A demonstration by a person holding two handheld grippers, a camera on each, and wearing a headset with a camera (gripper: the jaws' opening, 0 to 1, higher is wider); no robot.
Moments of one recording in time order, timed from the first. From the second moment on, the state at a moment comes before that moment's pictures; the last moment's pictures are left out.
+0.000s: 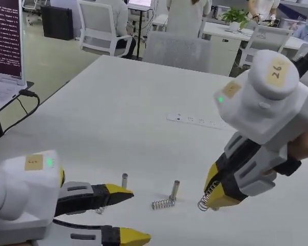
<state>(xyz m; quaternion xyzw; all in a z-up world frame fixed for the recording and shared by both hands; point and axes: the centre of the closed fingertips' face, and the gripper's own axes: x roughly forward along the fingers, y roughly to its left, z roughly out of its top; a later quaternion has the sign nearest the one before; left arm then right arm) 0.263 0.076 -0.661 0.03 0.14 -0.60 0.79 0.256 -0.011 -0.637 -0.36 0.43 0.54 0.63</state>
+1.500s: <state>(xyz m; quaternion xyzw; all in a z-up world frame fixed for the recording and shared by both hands) 0.261 0.104 -0.673 0.02 0.14 -0.54 0.83 0.336 -0.104 -0.683 -0.35 0.50 0.43 0.66</state>
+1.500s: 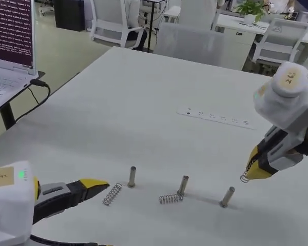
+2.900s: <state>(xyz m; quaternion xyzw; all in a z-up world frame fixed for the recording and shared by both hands) 0.264 0.110 -0.670 0.03 0.14 -0.52 0.84 0.350 -0.107 -0.737 -0.33 0.53 0.43 0.65</state>
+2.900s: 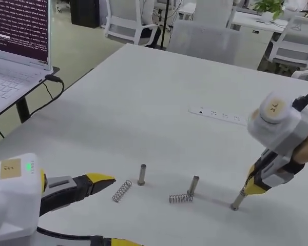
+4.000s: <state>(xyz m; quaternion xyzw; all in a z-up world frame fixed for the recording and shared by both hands) 0.264 0.114 -0.670 0.03 0.14 -0.52 0.84 0.352 -0.110 -0.783 -0.34 0.54 0.41 0.65</state>
